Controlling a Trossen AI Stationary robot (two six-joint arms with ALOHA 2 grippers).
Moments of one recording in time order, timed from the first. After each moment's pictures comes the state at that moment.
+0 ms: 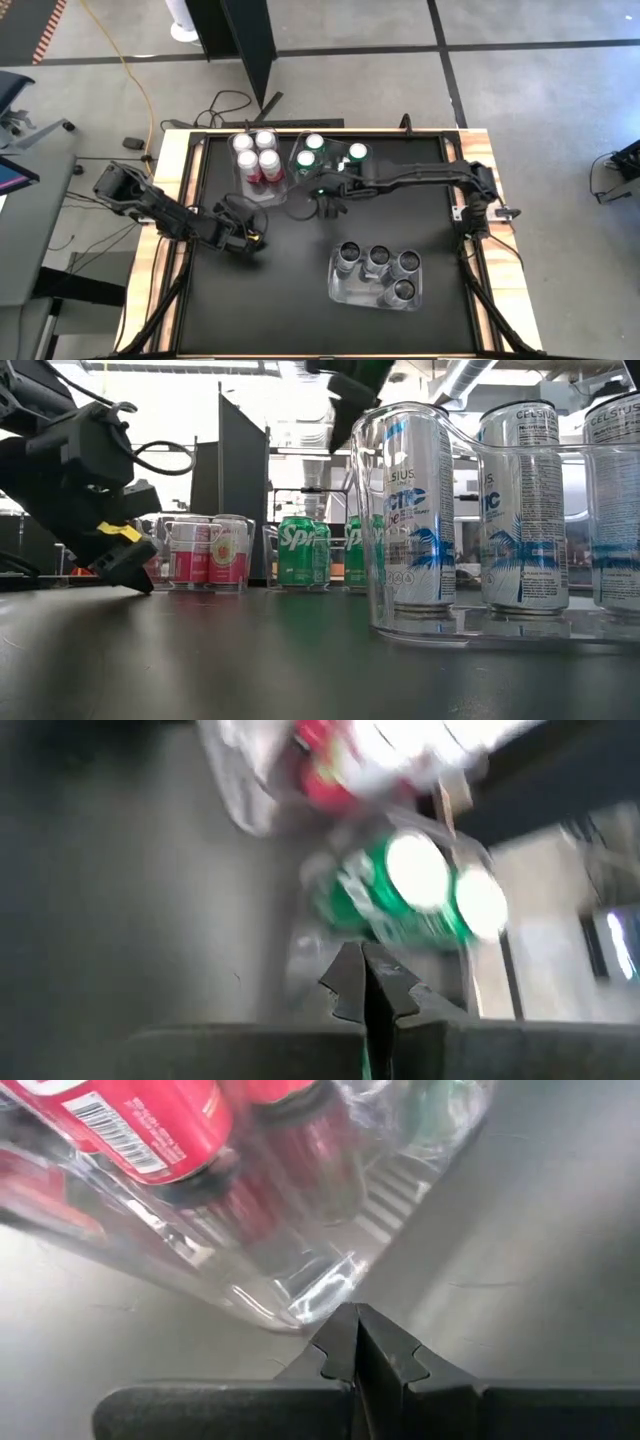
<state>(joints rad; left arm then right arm) -0.30 1.44 0.39 -0.27 -0.89 -0.99 -0.01 1.89 1.82 -0.90 0.46 -0.16</state>
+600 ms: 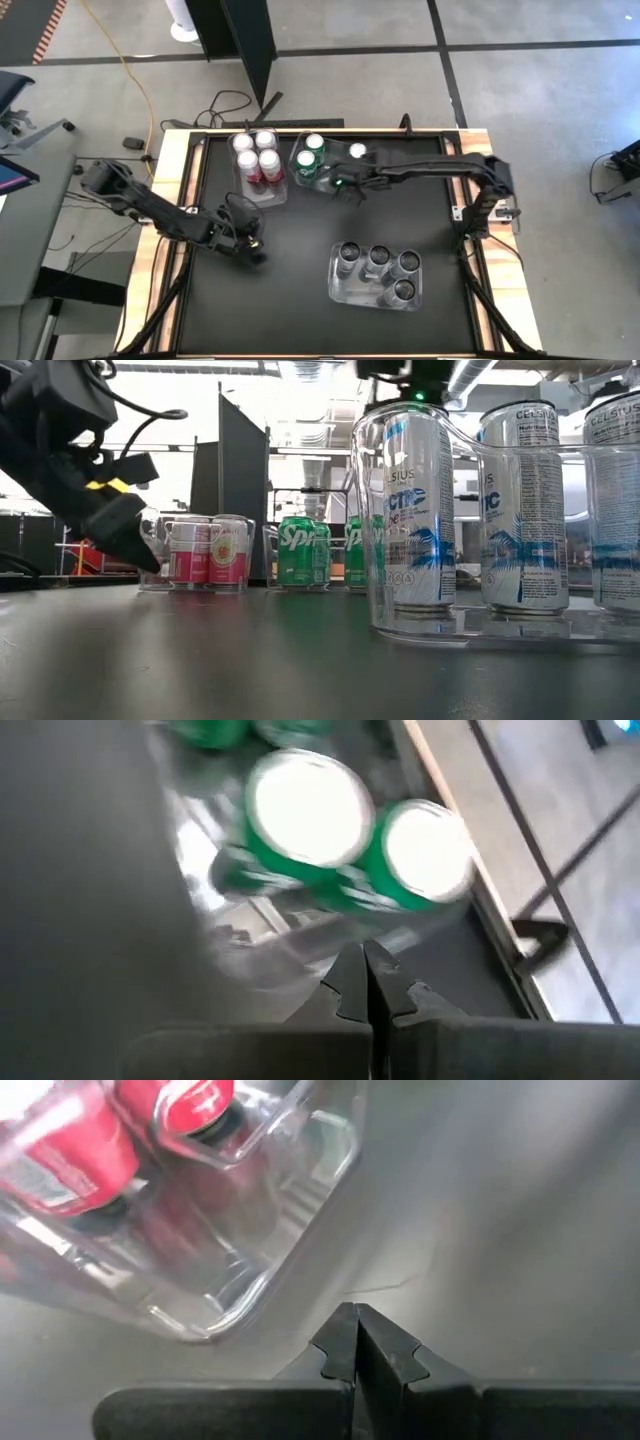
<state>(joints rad) -0.38 1.27 0.39 -0.24 -0.81 -0.90 -0.12 1.75 1.58 -1.14 0.55 0.29</state>
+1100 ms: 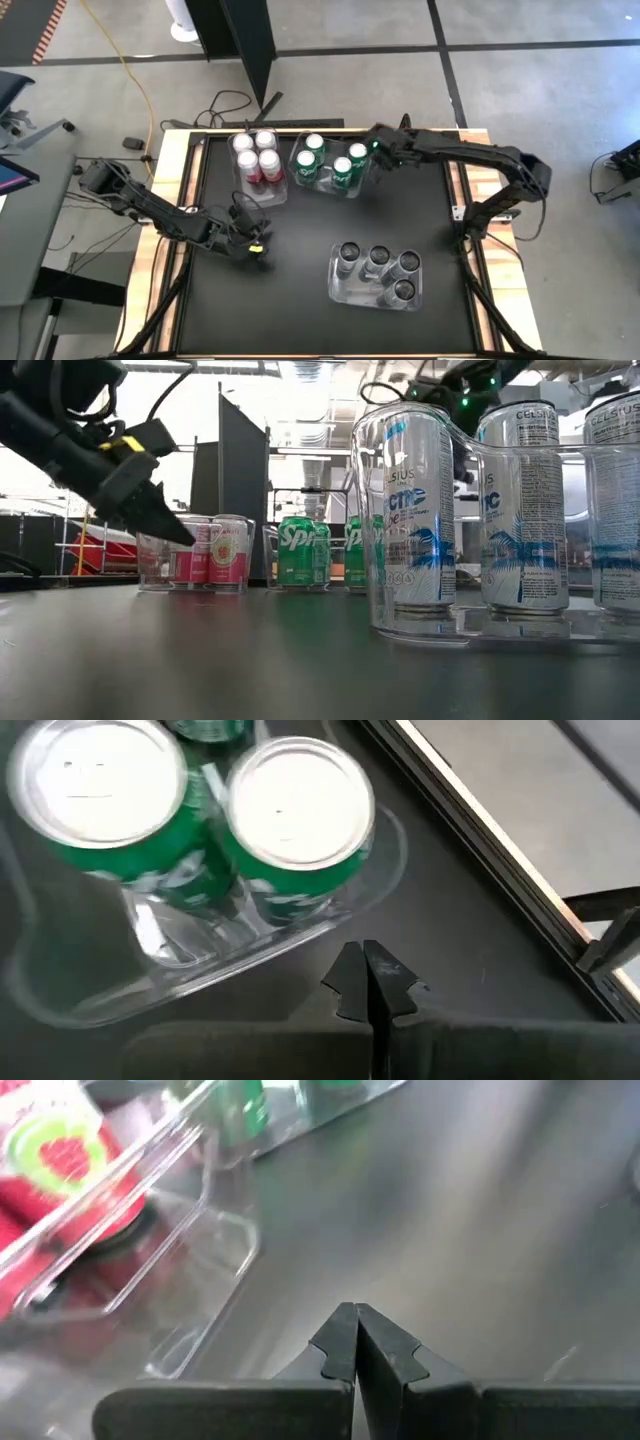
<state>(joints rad) -0.38 1.25 0.39 0.04 -0.81 -0.66 -0.45 1.47 1.16 -0.75 0.28 0.16</state>
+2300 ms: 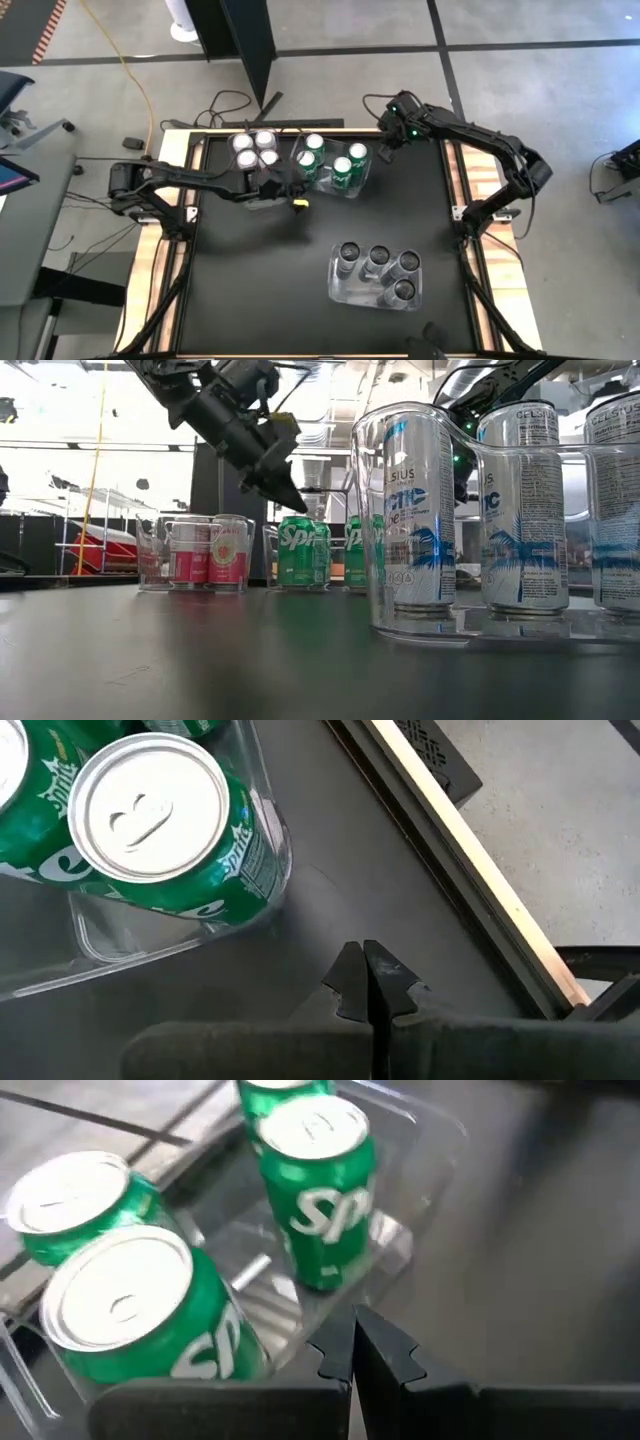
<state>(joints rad) 0.18 1.53 0.90 0.07 -0.28 -0.07 -0.79 1.51 1.14 -0.64 -0.07 -0.21</state>
